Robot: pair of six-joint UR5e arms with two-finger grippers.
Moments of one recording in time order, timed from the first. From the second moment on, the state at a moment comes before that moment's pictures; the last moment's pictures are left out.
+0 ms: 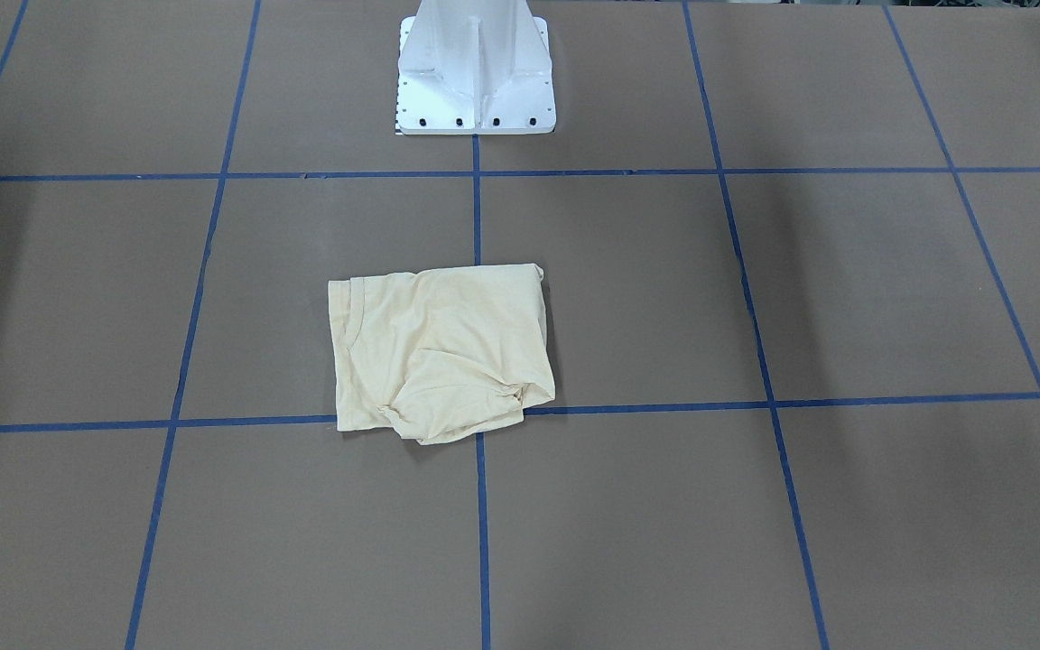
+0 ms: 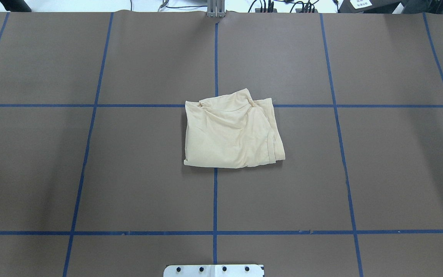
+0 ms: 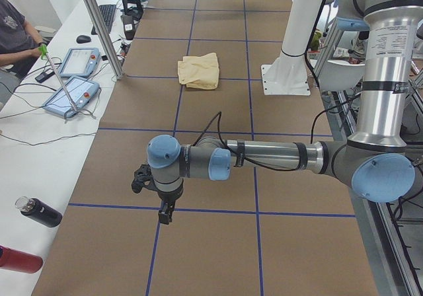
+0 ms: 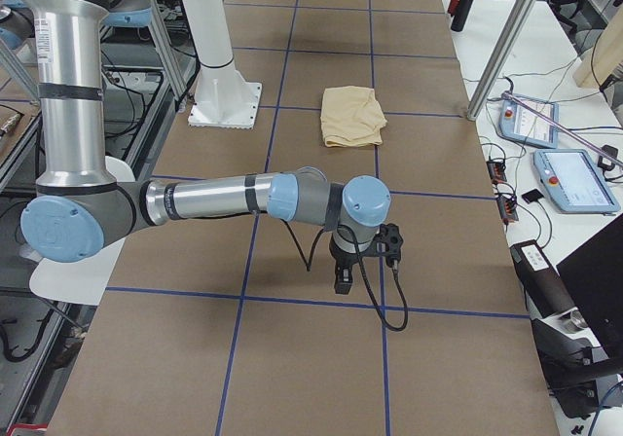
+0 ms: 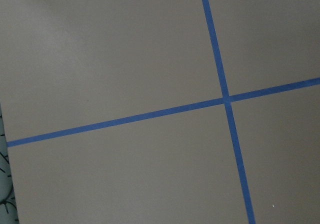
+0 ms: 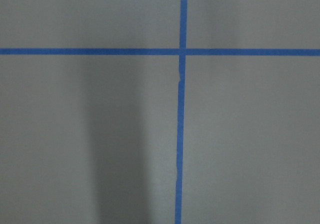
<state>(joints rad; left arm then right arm) -1.60 -1.60 -1.57 -1.60 -2.29 0.14 1.59 -1.61 1.74 -1.81 2.38 -0.11</state>
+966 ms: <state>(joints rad) -1.56 -1.59 -1.64 -1.61 -2.30 0.00 1.59 -1.65 1.69 -1.66 2.32 -0.07</state>
